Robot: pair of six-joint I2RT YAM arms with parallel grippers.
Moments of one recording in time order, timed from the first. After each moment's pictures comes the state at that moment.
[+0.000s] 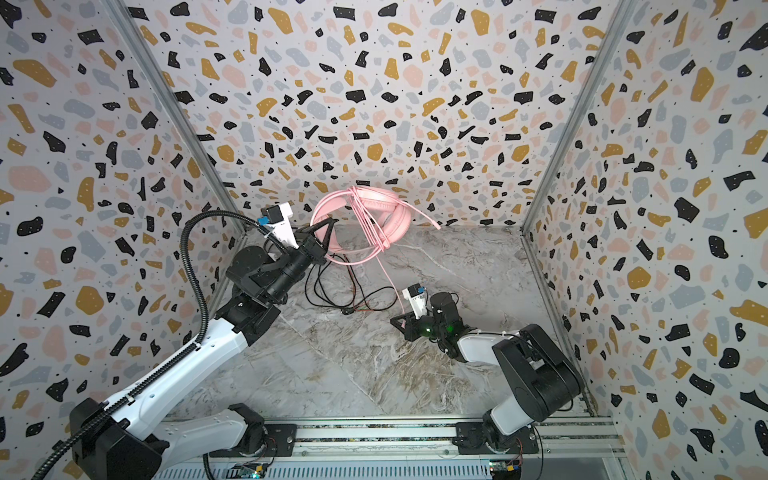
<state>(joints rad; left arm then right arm) -0.52 1.16 1.01 0.36 0.04 -0.51 0.54 1.51 0.51 0.52 -0.59 0.36</state>
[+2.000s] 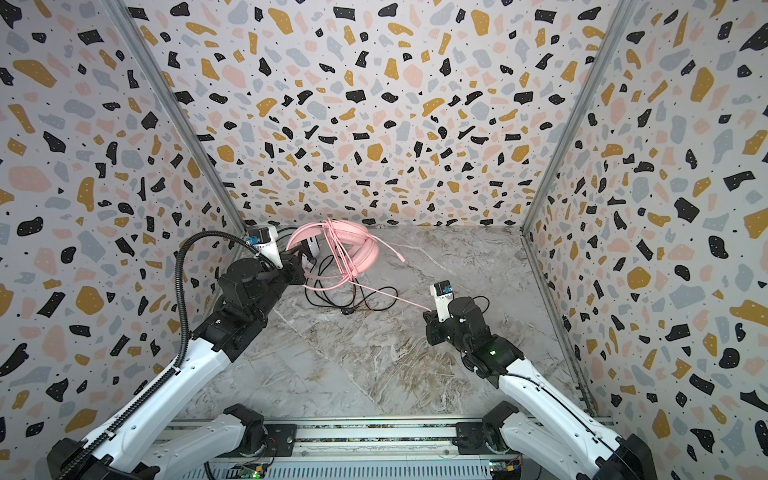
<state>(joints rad) -0.41 1.00 0.91 -0.02 -0.18 -0.31 0.60 0.86 0.62 -0.29 -0.05 0.26</state>
